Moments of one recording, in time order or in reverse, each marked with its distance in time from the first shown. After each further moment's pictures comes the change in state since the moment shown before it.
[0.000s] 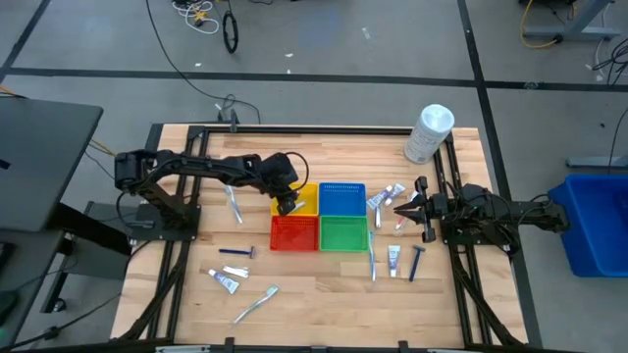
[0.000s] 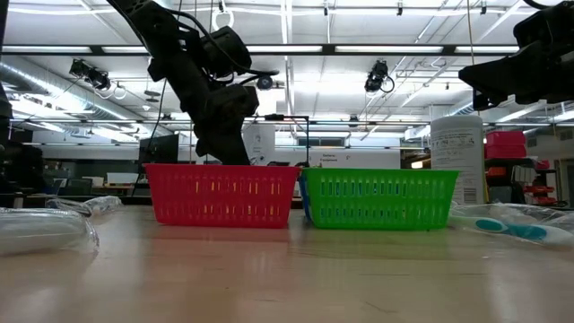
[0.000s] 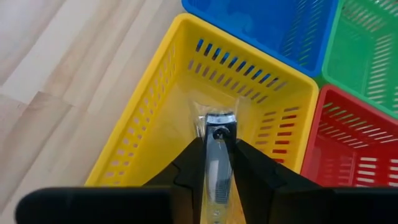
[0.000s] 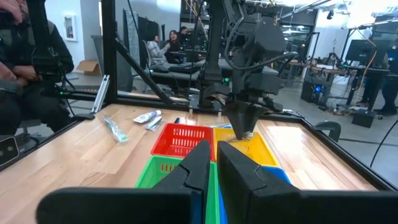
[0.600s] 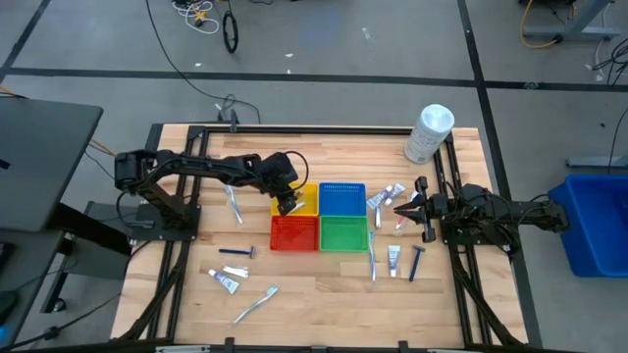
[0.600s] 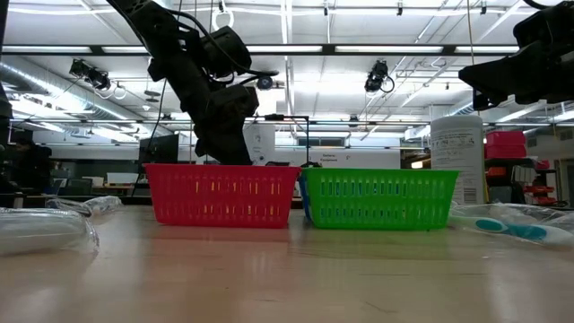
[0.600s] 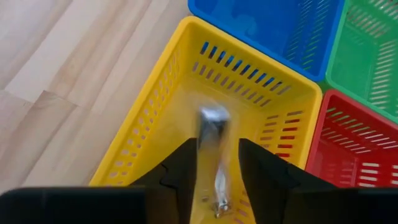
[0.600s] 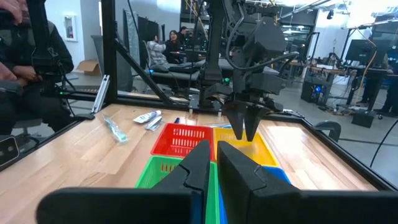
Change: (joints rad) left arm 0.000 0.000 0.000 0.003 -0.012 -0.019; right arm 0.000 0.000 0.000 0.000 0.000 0.000
